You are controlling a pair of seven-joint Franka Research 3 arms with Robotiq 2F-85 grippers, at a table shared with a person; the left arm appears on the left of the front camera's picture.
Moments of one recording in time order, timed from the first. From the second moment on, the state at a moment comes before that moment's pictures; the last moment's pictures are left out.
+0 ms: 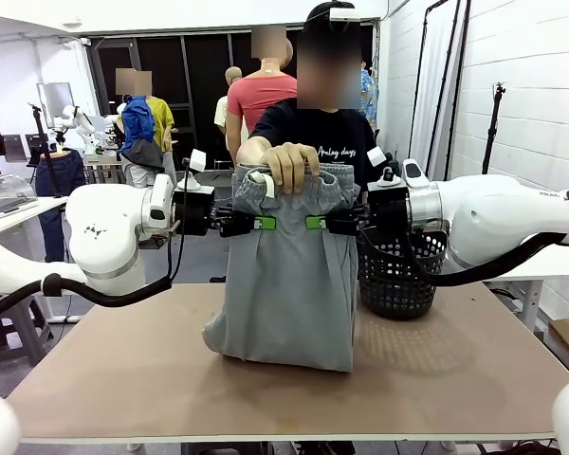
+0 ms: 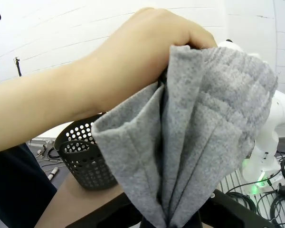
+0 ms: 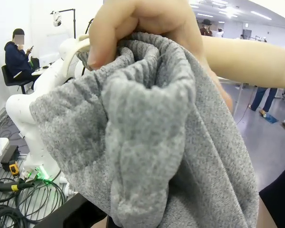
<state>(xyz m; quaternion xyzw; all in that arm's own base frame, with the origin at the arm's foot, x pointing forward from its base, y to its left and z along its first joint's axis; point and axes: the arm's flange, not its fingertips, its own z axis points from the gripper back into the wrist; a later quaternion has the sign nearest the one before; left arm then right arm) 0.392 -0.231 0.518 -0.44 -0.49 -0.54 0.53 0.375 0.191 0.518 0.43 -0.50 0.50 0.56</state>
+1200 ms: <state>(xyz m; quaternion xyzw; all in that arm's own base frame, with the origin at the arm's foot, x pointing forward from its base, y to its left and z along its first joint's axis) 0.392 -0.231 0.518 -0.44 -0.49 -0.54 0.53 0.375 0.191 0.518 0.44 -0.50 0.50 0.56</state>
